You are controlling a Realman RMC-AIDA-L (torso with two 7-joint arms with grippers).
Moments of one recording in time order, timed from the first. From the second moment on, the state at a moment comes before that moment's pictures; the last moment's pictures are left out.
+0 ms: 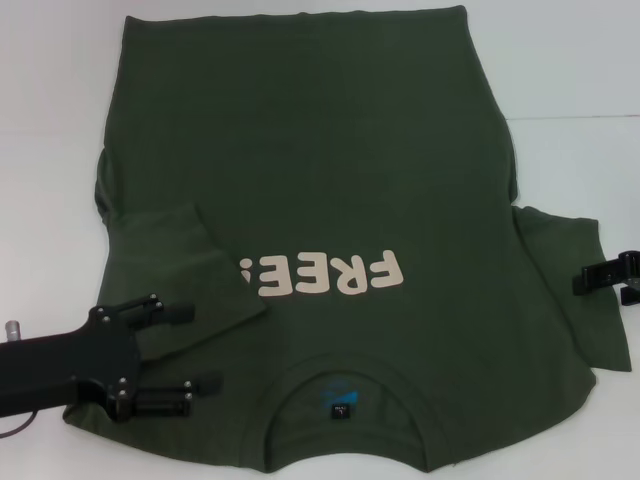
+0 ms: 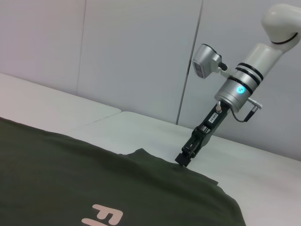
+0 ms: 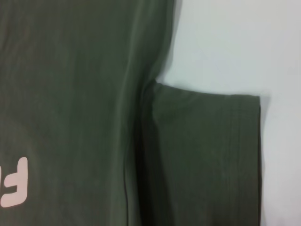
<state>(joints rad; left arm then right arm) -0.43 -2.15 0.44 0.82 2.19 1.82 -1.25 0.70 1.97 -0.56 -0.75 -2.76 -1.33 2.56</state>
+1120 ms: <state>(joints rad) -0.43 -2.15 0.44 0.81 2.20 1.81 -1.25 0.70 1.97 -0.56 -0.73 -2.76 -1.32 2.56</state>
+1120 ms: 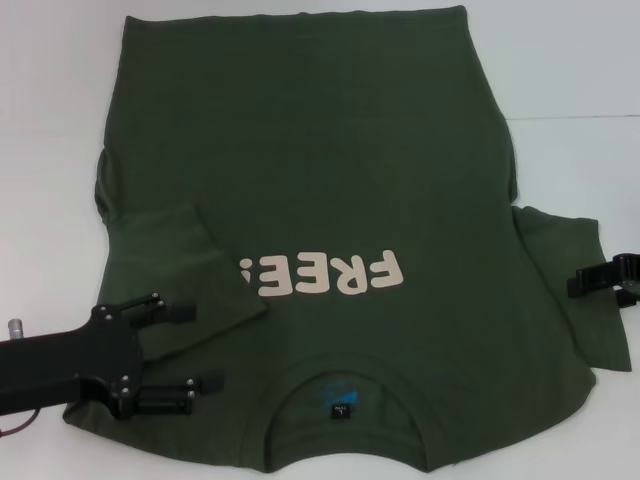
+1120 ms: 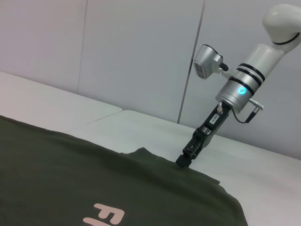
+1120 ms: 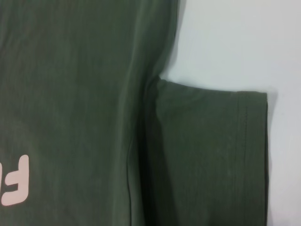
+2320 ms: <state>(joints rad) -0.43 -2.15 0.44 0.81 2.20 1.81 -1.25 0.69 1.95 -0.54 -0.65 -2.67 -1.32 2.55</state>
